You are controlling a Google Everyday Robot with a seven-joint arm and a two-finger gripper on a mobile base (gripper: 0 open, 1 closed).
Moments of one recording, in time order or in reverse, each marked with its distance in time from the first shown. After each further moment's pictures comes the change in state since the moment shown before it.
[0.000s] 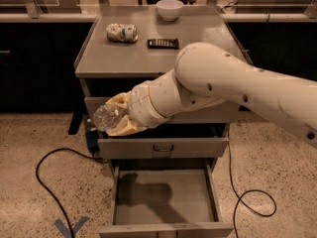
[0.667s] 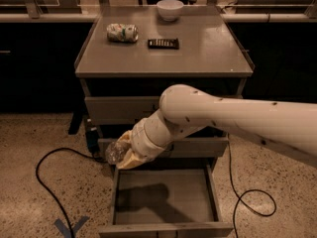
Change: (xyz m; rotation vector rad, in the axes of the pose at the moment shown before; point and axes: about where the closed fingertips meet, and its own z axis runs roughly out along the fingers) arm 0.079 0.073 0.072 -0.176 0.109 0.199
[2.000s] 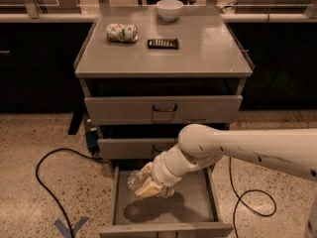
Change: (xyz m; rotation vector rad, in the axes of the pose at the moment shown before) arm 0.110 0.064 0.074 -0.111 -0.022 0.315
